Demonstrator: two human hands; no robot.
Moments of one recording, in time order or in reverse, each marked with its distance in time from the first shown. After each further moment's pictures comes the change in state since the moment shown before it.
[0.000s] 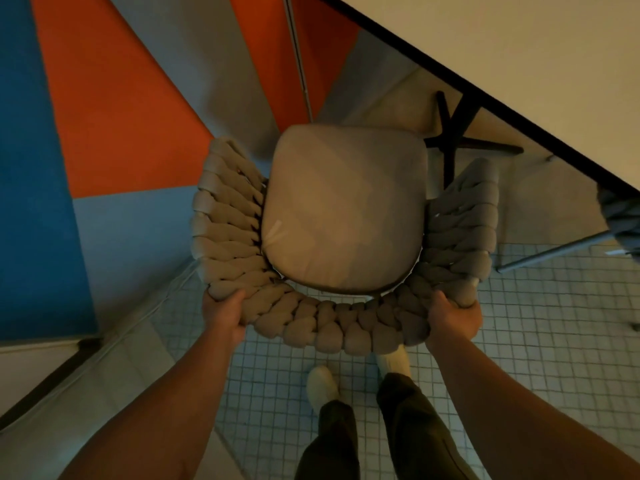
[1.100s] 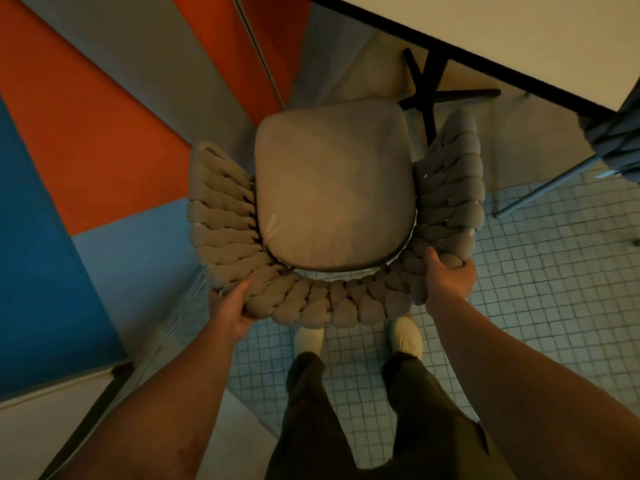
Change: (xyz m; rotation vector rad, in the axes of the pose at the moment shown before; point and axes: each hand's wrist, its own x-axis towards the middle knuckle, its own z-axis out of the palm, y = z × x) left_hand 0.027 0.022 -0.021 0.146 -0.154 -0.133; right_hand -0.024 0.005 0.002 -0.065 0.066 0.007
